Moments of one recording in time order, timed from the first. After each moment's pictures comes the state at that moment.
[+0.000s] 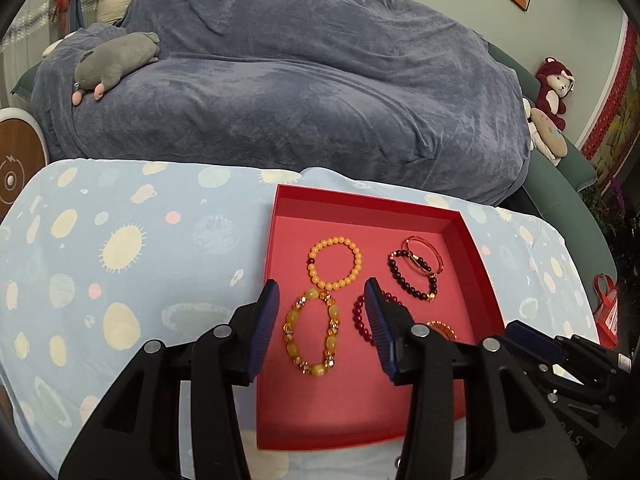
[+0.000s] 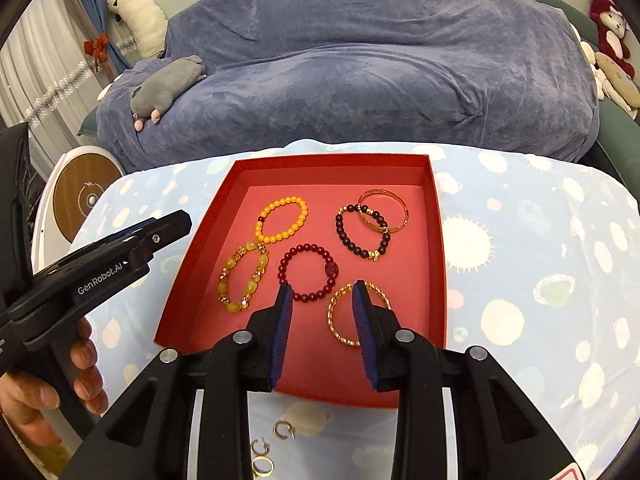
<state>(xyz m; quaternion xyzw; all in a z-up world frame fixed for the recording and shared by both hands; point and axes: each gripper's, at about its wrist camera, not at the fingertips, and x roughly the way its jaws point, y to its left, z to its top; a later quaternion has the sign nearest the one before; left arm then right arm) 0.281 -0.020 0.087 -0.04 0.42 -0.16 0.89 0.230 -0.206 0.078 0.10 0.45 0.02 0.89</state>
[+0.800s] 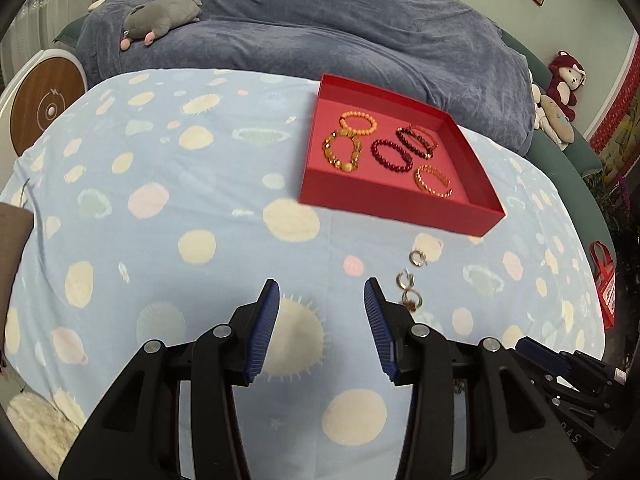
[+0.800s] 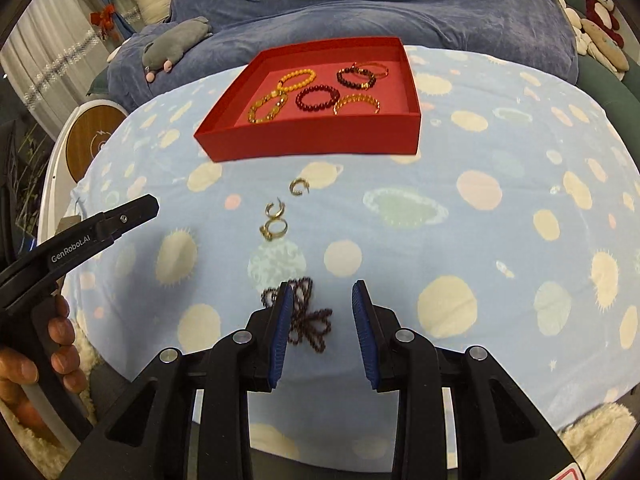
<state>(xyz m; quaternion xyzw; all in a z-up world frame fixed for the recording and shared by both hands) 0.095 0.034 0.047 -0.05 0.46 -0.12 0.88 0.039 -0.174 0.031 0.10 0.51 0.02 0.86</state>
